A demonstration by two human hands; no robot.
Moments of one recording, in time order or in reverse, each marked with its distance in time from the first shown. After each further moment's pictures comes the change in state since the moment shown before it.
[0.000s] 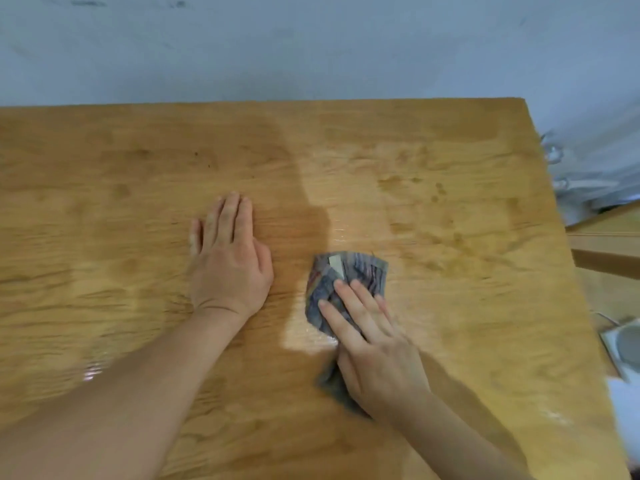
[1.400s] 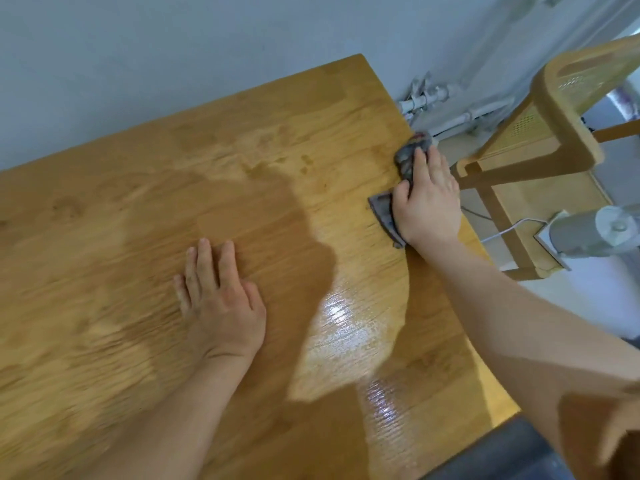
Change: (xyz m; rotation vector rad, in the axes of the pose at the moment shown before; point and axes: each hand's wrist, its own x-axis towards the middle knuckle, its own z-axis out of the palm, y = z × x) left_hand -0.061 0.102 0.023 -0.046 -0.035 0.083; right_hand 0.001 0.204 -0.057 0.026 0.369 0.914
